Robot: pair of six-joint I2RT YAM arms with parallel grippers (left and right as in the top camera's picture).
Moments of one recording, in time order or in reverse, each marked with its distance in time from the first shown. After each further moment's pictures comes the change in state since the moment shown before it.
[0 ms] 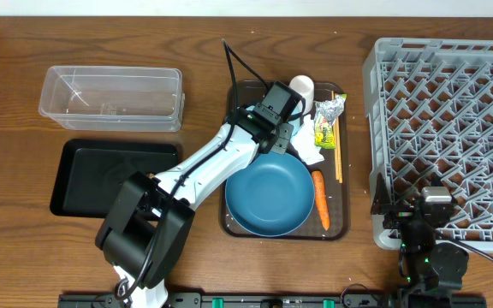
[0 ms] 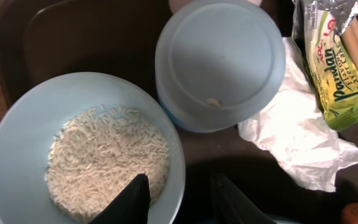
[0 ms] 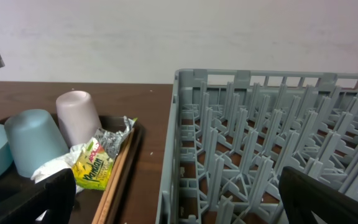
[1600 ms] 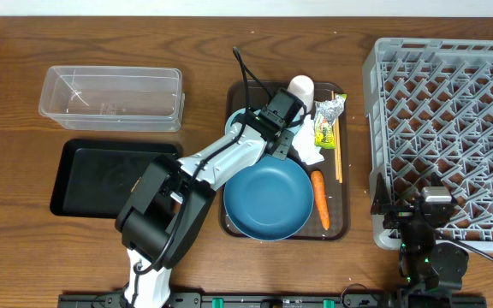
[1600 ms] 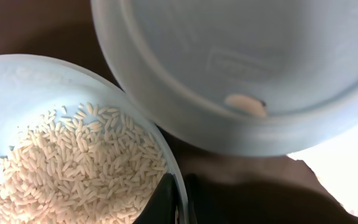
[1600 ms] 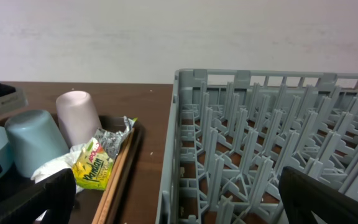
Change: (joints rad) left arm 0.000 0.120 0.000 0.034 0.021 0.004; right arm 0.000 0.000 0.000 0.000 0.000 0.000
